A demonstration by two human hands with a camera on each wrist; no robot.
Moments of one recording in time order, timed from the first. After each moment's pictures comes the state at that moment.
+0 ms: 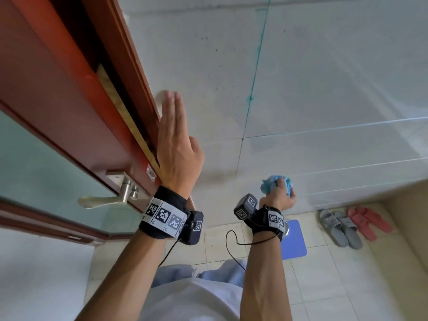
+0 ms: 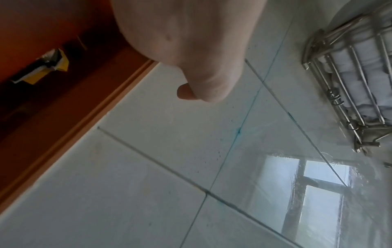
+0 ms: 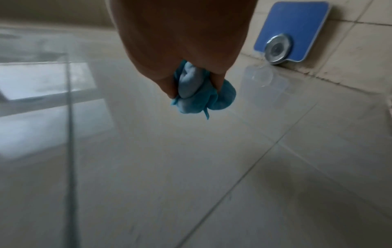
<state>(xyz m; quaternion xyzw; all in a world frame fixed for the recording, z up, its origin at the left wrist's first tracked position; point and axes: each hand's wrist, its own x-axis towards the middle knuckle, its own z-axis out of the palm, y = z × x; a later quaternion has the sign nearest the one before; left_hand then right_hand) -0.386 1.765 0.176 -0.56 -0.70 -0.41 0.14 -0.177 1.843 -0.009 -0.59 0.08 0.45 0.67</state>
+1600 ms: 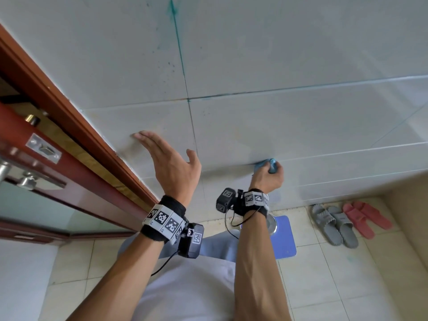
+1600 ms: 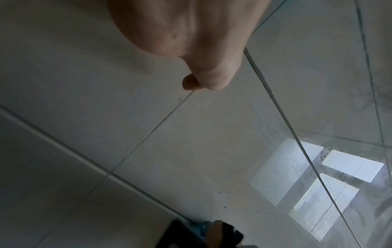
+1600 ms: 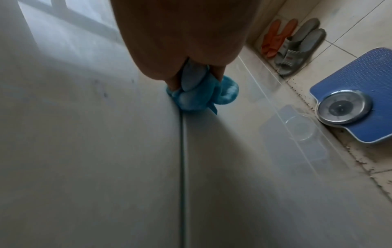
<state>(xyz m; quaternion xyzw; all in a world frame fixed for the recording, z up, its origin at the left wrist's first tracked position) -0.279 1.830 -0.043 -0.42 -0.80 -0.44 -0.02 -0.103 1.954 -0.180 -0.69 -0.21 0.29 0.63</state>
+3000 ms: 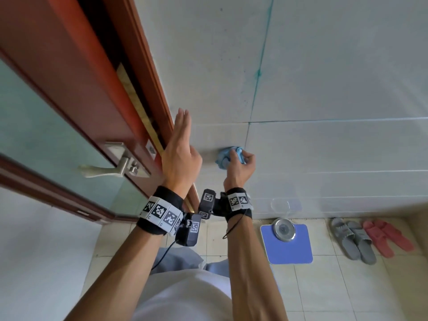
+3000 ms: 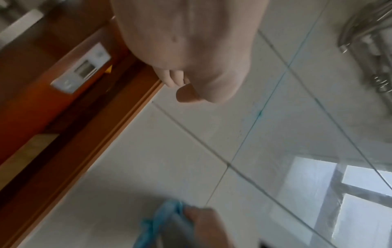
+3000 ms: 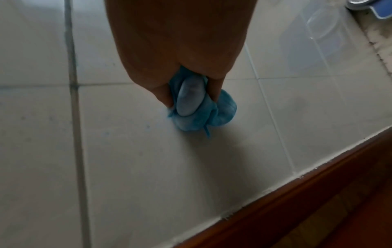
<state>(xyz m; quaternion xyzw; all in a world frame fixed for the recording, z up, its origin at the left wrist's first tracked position) -0.371 1.736 0.108 -0.52 -0.76 -0.39 0.01 -0.280 1.835 -0.012 -0.54 -0.24 0.55 0.58</state>
